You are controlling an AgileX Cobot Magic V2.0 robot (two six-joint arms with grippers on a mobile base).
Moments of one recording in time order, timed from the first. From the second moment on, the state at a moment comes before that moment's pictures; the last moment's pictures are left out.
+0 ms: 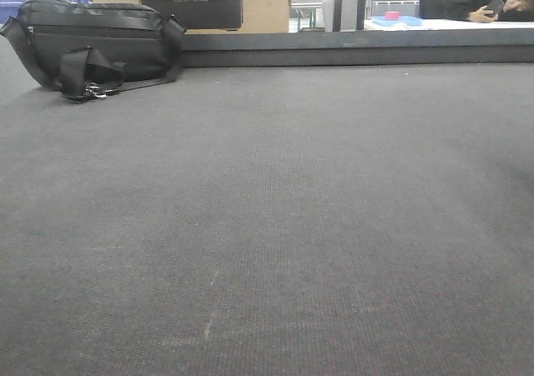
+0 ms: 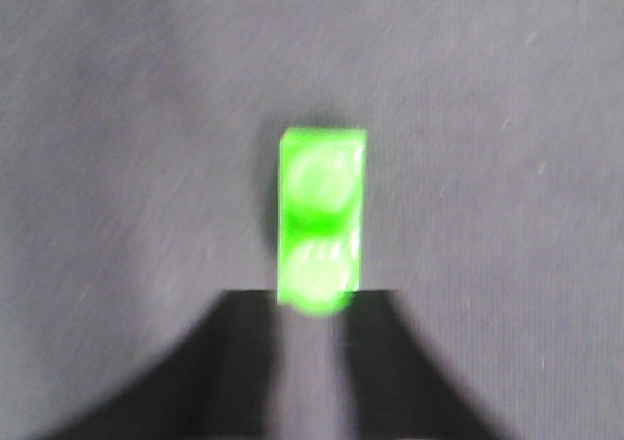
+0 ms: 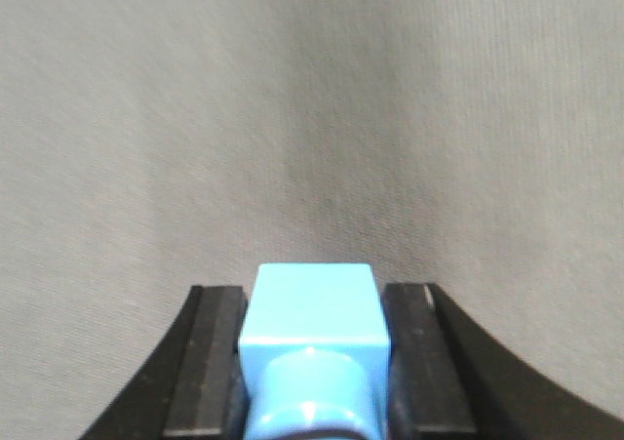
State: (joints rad) left arm 0.12 1.49 -1.18 0.00 1.12 0.20; right arm 0.05 1.29 -0.97 0.15 0.95 0.07
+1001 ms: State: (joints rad) left arm 0.12 1.72 -1.20 -0.05 1.08 0.21; right arm 0.05 1.27 -1.00 0.16 0.96 0.07
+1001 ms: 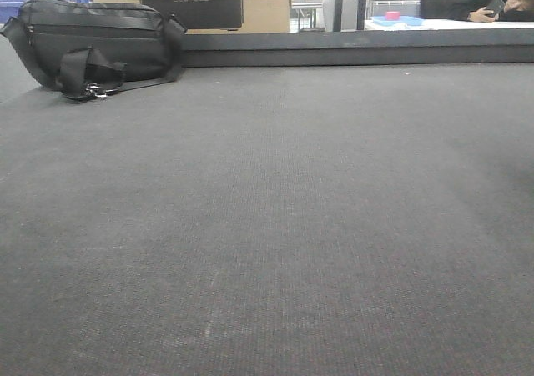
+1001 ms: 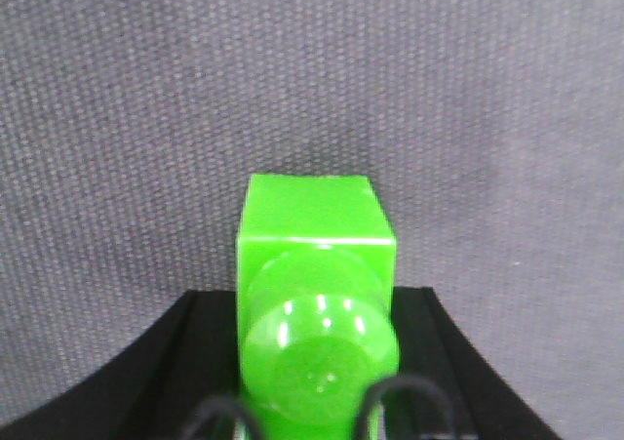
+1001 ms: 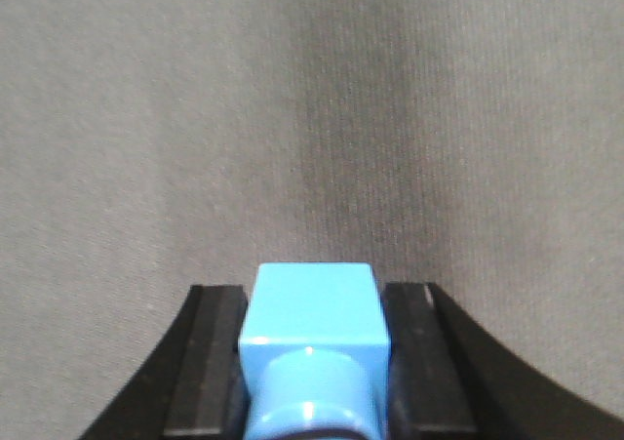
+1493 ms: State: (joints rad) left arm 0.12 1.18 -1.03 -0.24 0.50 0.24; right arm 0.05 0.95 -0.79 0.16 0.53 0.01
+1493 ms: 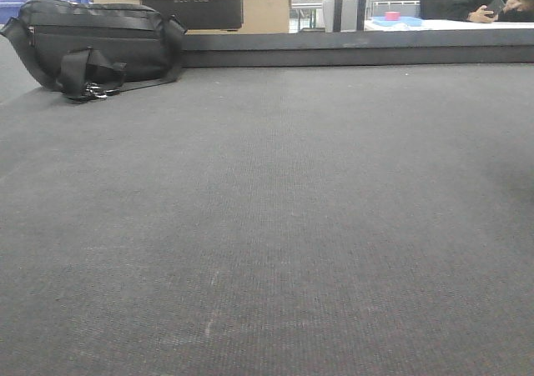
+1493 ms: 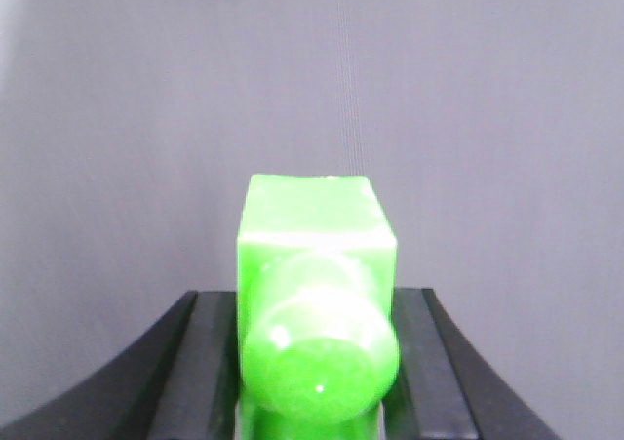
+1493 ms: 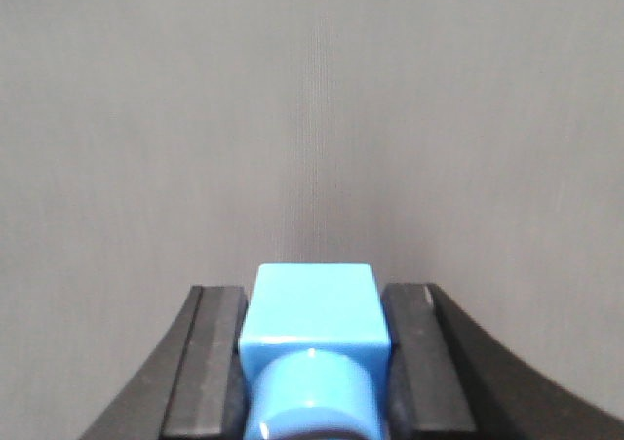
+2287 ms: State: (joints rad) left arm 0.11 0.47 -0.64 -0.26 0.21 0.24; right arm 0.05 0.39 -0.46 0.15 0.08 0.00
